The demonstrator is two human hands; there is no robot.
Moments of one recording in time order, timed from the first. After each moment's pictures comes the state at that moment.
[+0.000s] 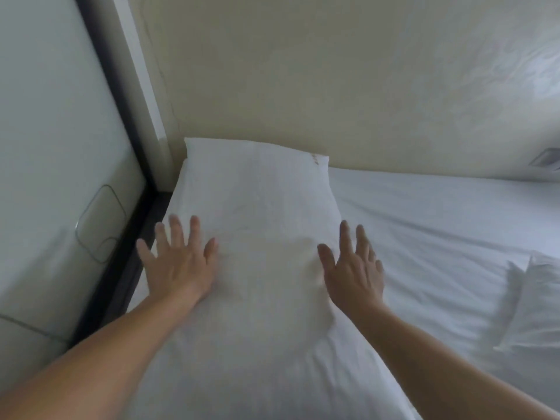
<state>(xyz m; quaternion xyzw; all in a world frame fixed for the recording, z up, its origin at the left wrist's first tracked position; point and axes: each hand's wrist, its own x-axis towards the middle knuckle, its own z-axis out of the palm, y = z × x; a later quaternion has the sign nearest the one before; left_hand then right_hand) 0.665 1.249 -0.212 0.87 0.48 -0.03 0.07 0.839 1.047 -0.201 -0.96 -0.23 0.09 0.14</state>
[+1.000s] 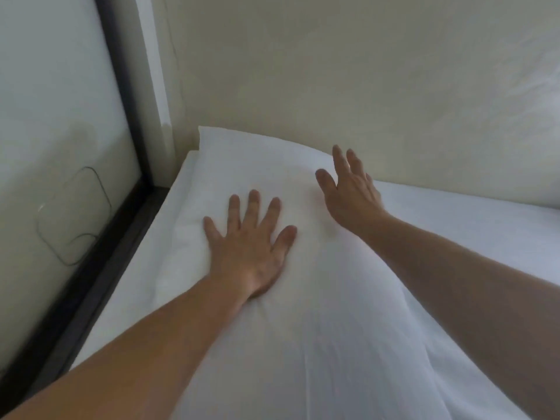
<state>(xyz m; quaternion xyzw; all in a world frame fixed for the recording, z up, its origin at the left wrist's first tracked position) 0.758 1.257 -0.243 0.92 0.35 0.06 0.18 0.930 1.184 -0.179 -0.91 -0.36 0.00 0.20</state>
